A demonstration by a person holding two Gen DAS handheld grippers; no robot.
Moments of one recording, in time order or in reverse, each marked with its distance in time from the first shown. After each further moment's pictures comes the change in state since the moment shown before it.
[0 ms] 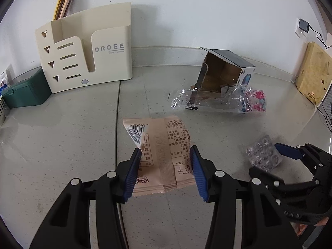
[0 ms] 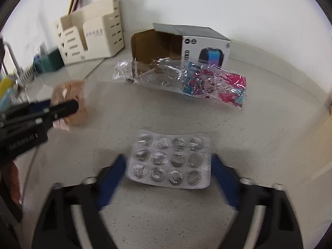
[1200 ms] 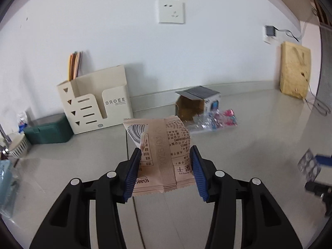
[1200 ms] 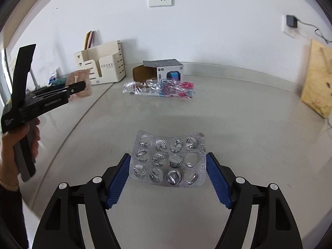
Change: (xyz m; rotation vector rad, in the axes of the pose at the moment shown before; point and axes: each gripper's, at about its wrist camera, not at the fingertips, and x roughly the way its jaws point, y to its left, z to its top) left arm -0.112 -0.038 -0.043 0.174 -0.286 0.048; right arm -0.163 -0.035 -0.124 0.059 -0.227 -0.032
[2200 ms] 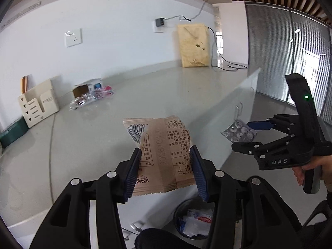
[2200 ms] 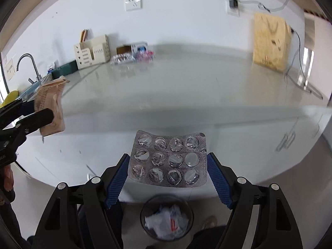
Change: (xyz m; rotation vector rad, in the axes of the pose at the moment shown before) left arm -0.228 -0.179 -0.168 0.251 -0.023 -0.408; right arm -0.159 -0.046 -0.220 0.116 0.012 -0.101
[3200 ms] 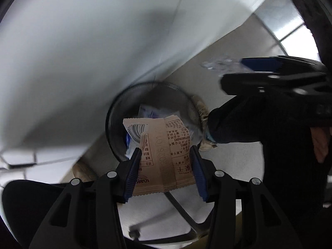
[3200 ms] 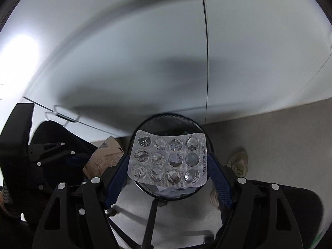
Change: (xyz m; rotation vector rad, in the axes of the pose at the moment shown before) left arm 0.310 -0.063 -0.247 -0.176 0.839 -0.301; right arm 0.263 -0.074 -0.171 0.155 0.585 0.142
